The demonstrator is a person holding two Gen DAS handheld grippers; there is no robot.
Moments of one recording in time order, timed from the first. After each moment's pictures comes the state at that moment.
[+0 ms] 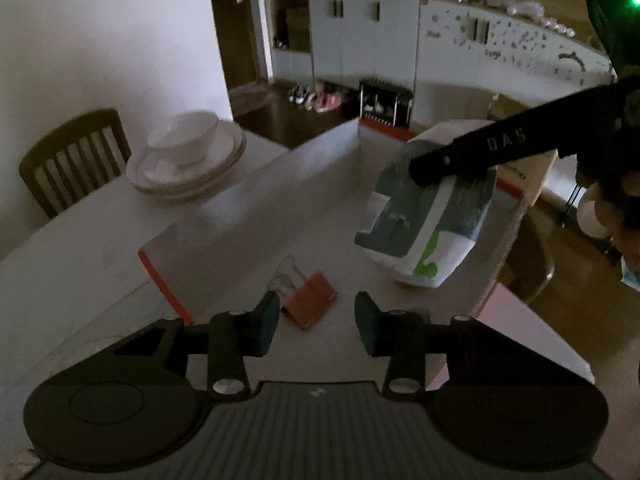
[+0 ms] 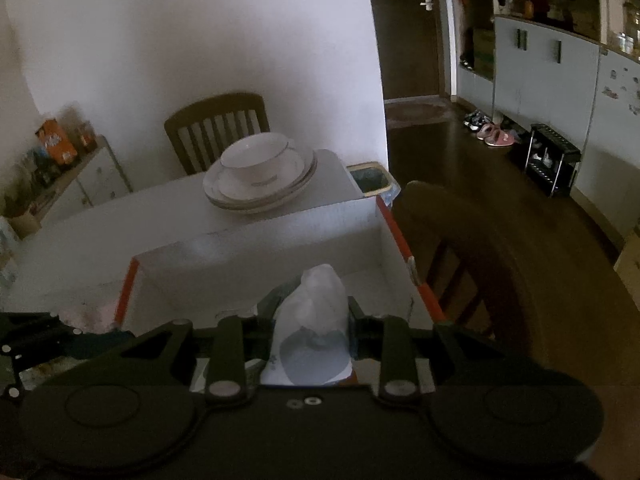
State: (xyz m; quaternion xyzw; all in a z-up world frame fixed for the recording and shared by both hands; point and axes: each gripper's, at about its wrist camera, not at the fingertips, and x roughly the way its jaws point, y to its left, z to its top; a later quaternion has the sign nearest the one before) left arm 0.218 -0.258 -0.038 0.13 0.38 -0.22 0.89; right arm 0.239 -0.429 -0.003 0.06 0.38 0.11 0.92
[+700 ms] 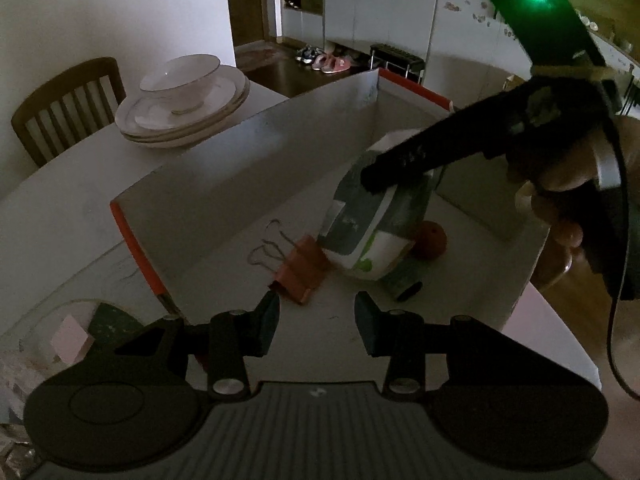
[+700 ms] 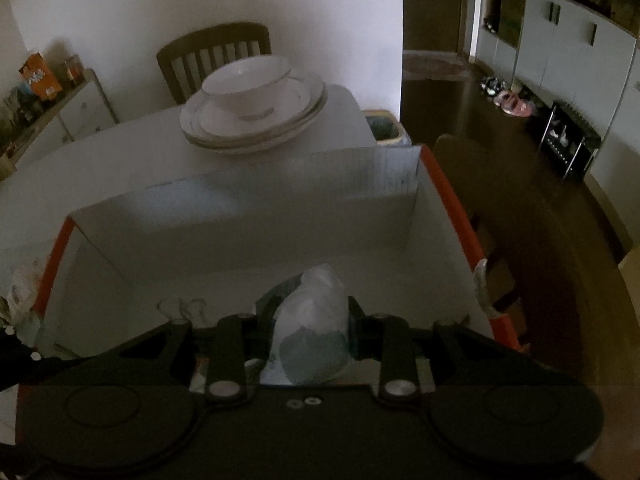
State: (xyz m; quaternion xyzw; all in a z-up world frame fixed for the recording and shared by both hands) left arm 0.239 -0.259 -0.067 0.11 0.44 -0.21 0.87; right arm 0.310 -0.402 -0.063 0.01 0.46 0.12 0.88
